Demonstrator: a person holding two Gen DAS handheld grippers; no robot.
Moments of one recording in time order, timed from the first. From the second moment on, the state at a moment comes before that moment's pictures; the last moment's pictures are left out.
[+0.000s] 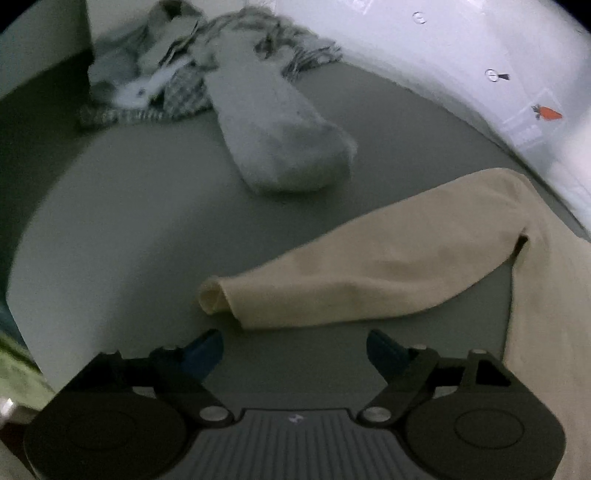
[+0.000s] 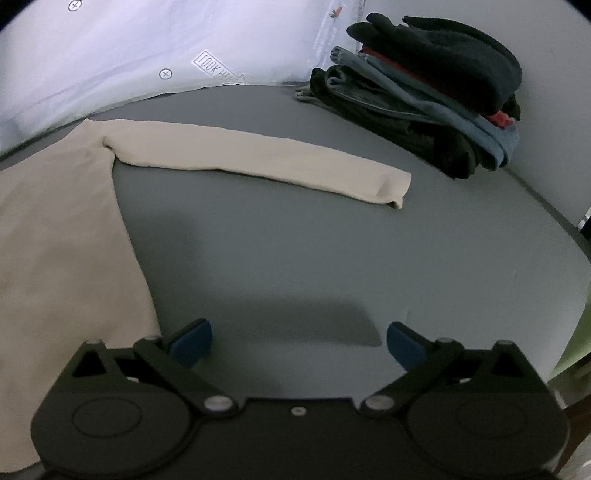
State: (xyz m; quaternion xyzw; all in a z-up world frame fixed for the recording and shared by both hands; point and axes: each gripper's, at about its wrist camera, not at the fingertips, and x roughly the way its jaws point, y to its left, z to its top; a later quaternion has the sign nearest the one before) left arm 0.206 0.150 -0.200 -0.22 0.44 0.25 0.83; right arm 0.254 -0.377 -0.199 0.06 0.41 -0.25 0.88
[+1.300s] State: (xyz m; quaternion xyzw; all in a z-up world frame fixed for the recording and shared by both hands) left arm 0.181 0.179 -0.197 -0.27 0.45 0.26 0.81; right arm 0.247 -0.387 -0.204 0.09 0.39 -0.23 0.89
